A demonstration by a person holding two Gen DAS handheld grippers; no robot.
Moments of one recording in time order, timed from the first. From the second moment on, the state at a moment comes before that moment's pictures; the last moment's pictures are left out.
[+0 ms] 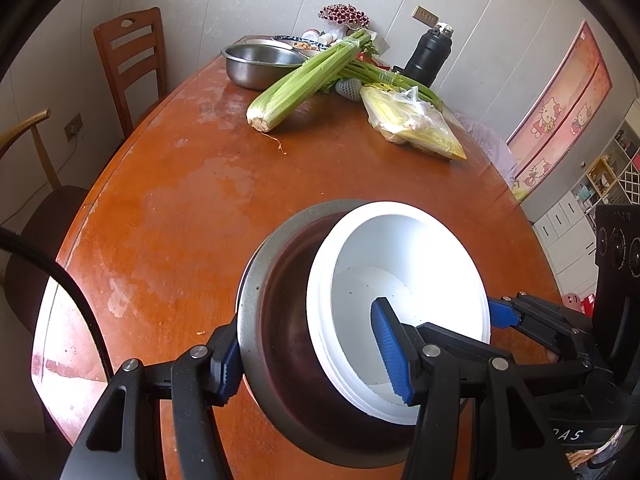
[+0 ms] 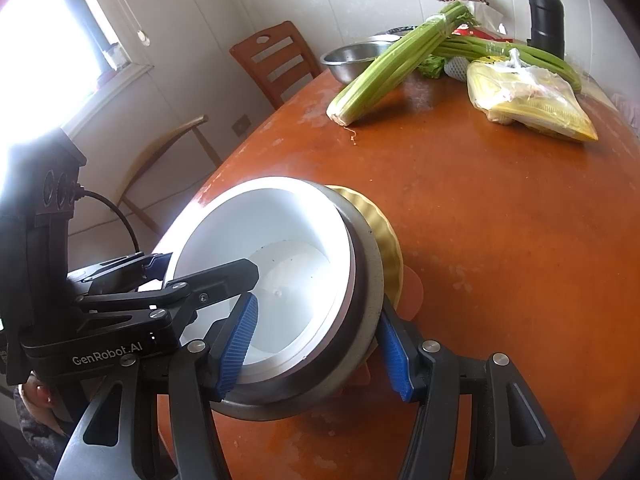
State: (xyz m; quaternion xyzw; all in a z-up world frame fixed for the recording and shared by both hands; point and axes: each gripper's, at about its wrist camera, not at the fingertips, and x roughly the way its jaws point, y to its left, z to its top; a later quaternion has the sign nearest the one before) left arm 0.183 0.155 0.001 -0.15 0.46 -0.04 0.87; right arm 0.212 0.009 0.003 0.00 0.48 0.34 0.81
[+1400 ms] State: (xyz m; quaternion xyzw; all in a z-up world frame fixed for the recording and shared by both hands) left arm 0.157 0.159 0.015 -0.12 0.43 0.00 0.89; right arm 0.203 0.016 0.001 -0.05 0.46 0.29 0.84
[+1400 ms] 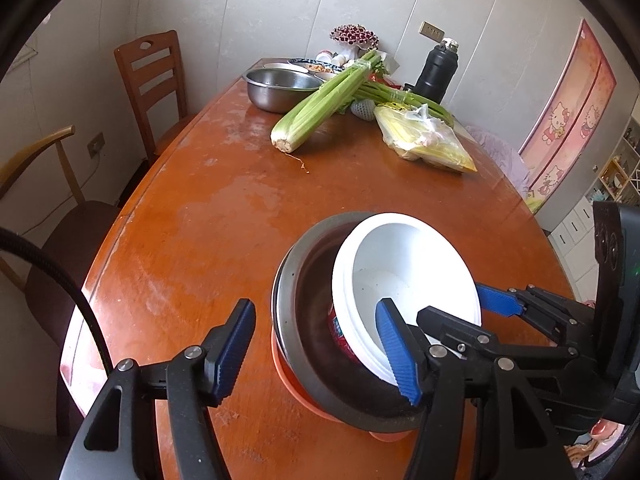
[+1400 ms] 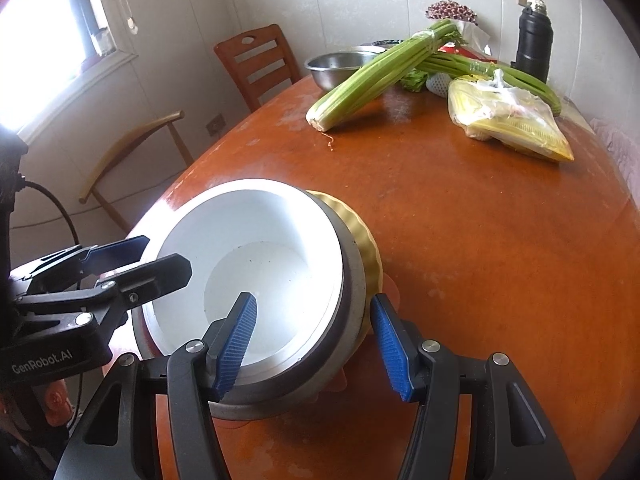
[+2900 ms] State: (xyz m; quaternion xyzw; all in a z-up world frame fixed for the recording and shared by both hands) left arm 0.064 0.096 0.005 -0.10 0.41 0.06 0.91; right arm 0.102 -0.057 0.014 -0.07 0.38 0.27 0.88
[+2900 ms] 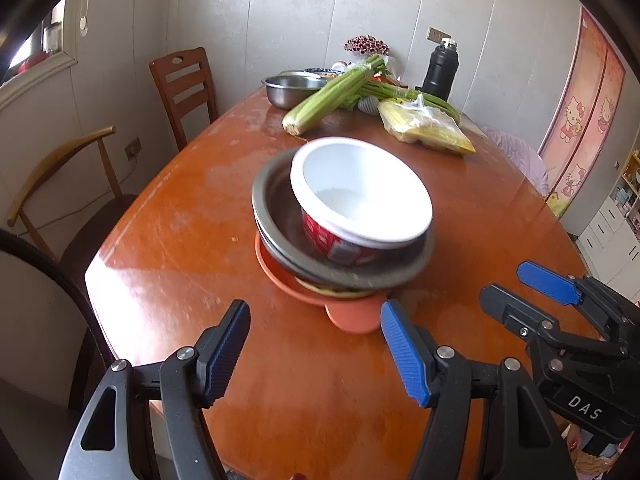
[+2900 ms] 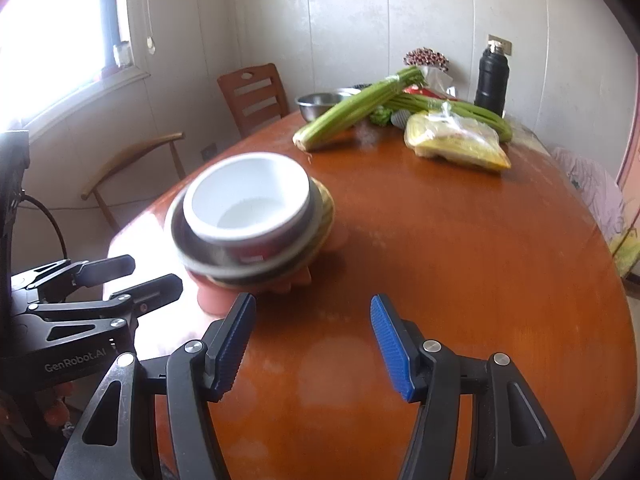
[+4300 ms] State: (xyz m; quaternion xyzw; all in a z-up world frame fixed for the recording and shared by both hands) left arm 0.044 0.075 -0.004 -0.06 0.41 0.05 0.91; right arm 0.075 -0.074 0.008 -0.07 0.38 0.24 0.89
